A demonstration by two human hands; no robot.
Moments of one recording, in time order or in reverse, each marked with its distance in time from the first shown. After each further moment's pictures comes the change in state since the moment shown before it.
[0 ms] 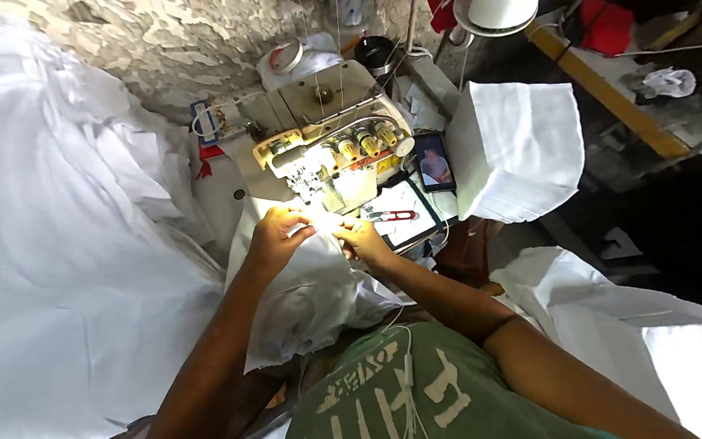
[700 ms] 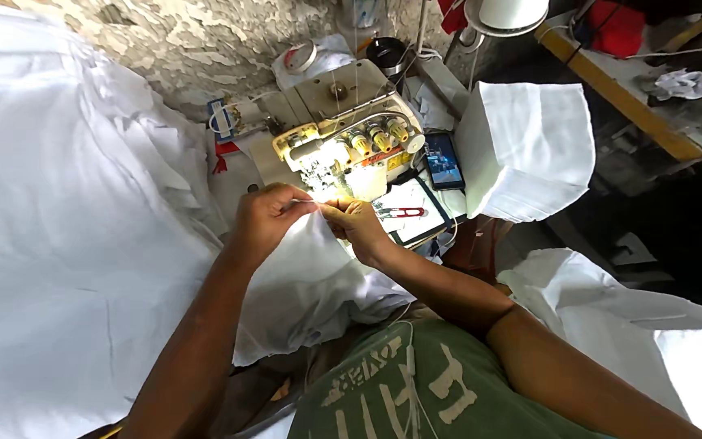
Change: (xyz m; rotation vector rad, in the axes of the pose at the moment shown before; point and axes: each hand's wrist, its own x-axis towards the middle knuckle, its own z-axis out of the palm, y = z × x) left_hand 0.017 0.034 -0.045 0.100 0.024 0.056; right_hand -0.004 -0.044 0.044 0.124 0.002 -0.097
